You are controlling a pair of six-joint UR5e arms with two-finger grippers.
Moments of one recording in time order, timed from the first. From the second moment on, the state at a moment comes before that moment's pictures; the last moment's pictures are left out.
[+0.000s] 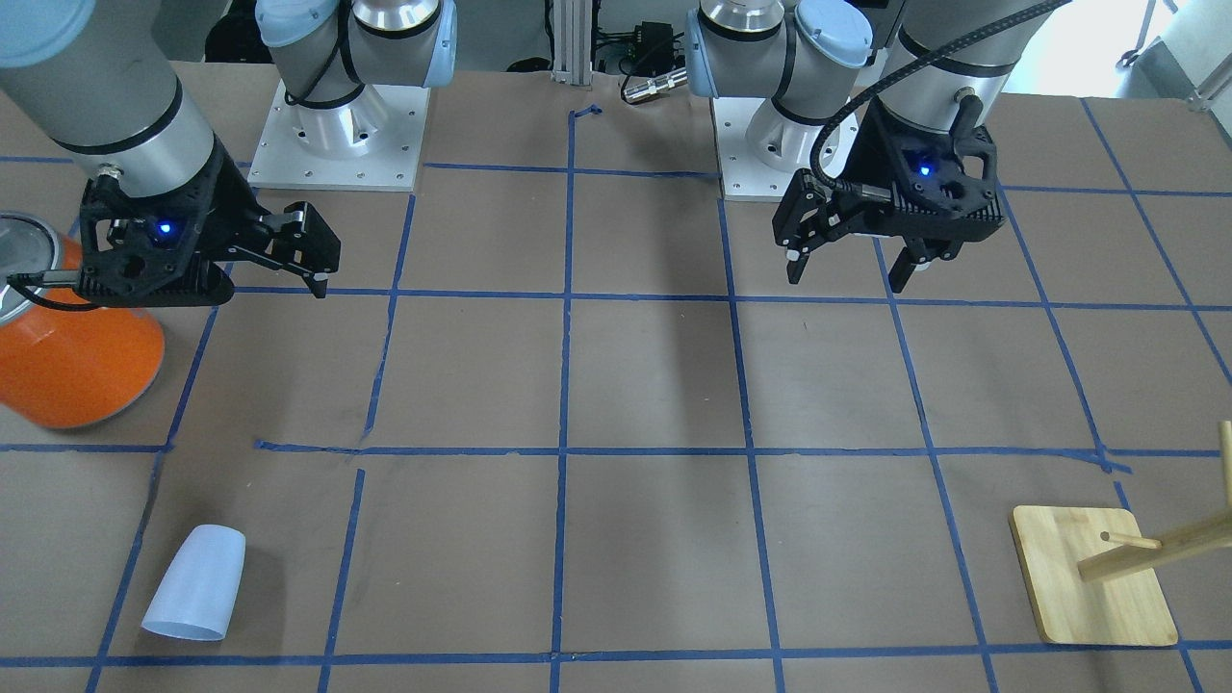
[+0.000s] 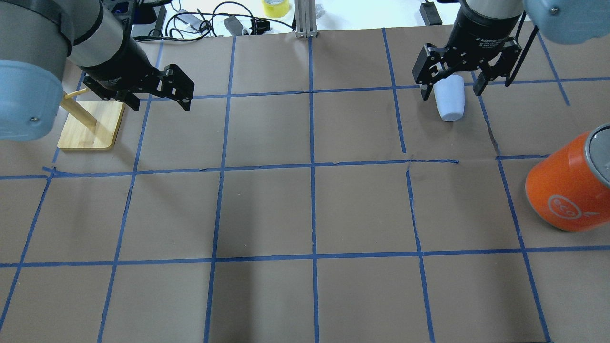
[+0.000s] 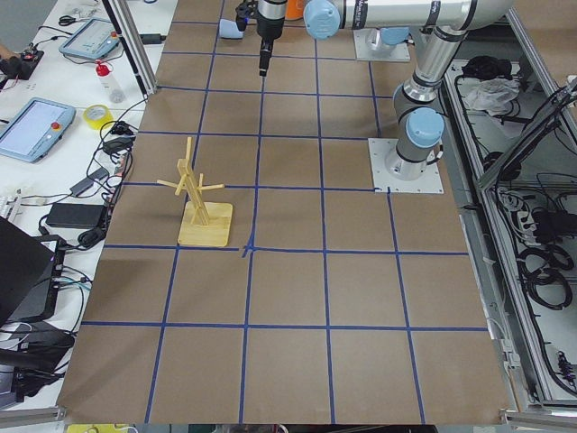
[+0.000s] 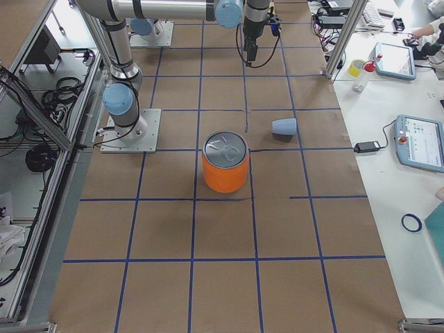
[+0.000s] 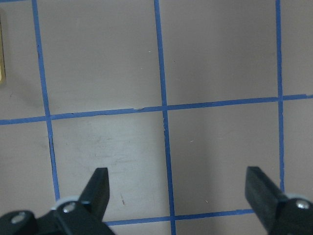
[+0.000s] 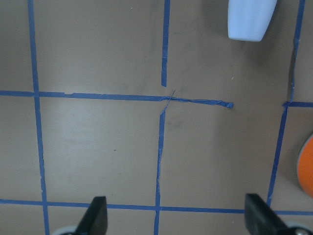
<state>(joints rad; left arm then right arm) -1.55 -1.54 -1.66 -1.36 1.54 0.08 1.55 -1.45 1.46 -1.51 -1.57 -0.07</state>
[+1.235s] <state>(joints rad) -1.54 -1.54 -1.65 -1.36 1.55 0.08 1.48 -1.42 1.46 -1.53 -1.57 -0.08</state>
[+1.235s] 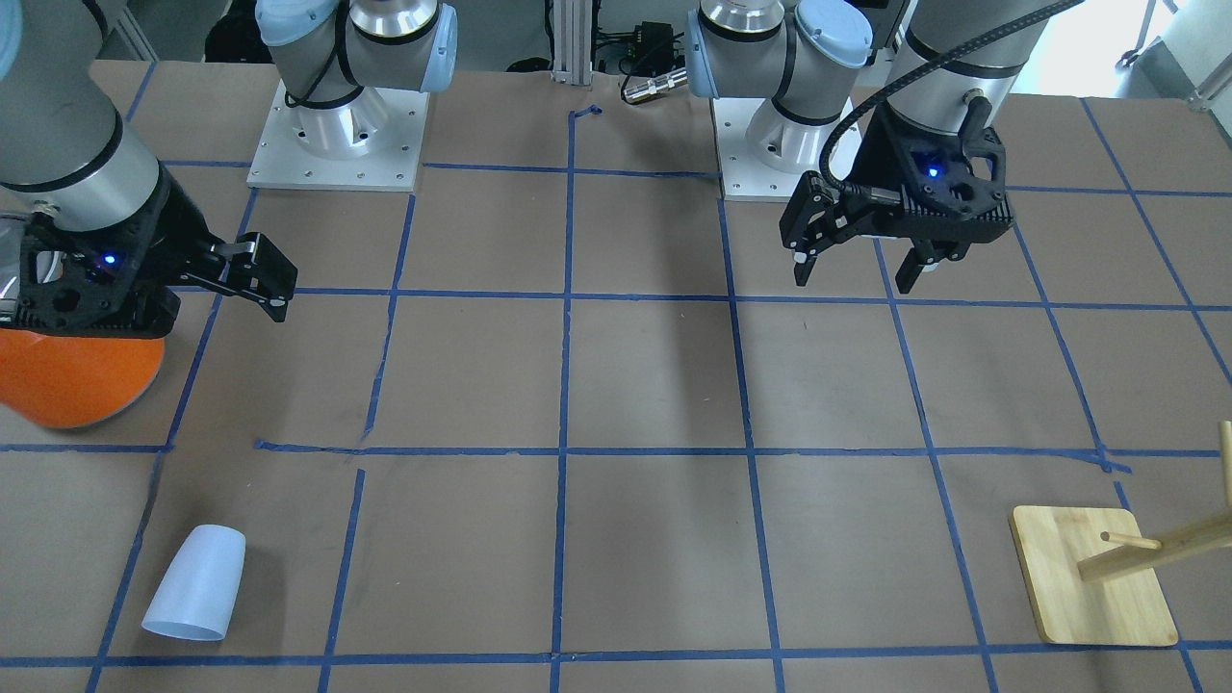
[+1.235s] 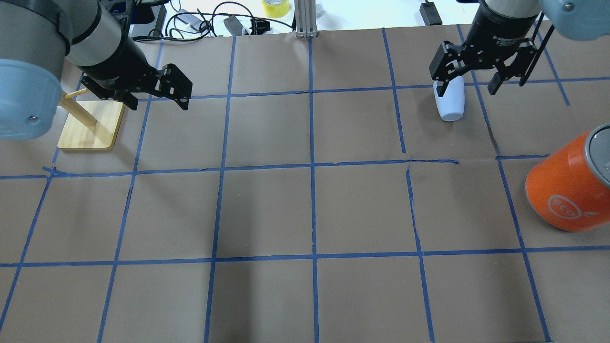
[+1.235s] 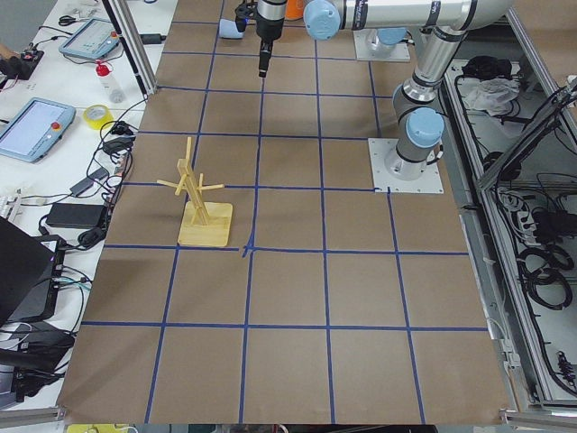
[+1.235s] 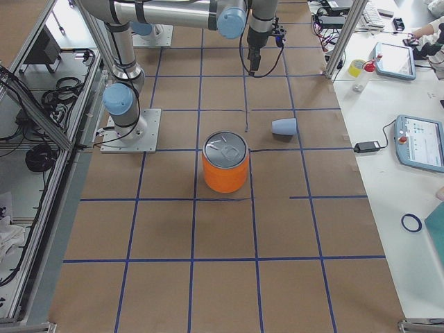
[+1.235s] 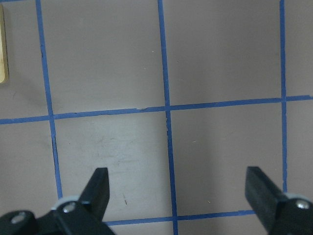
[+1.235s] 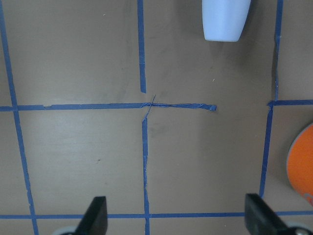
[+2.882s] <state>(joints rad) -1.54 -1.53 -1.65 -1.36 1.55 0.10 1.41 -1.00 1.50 -2.15 -1.61 -0.14</state>
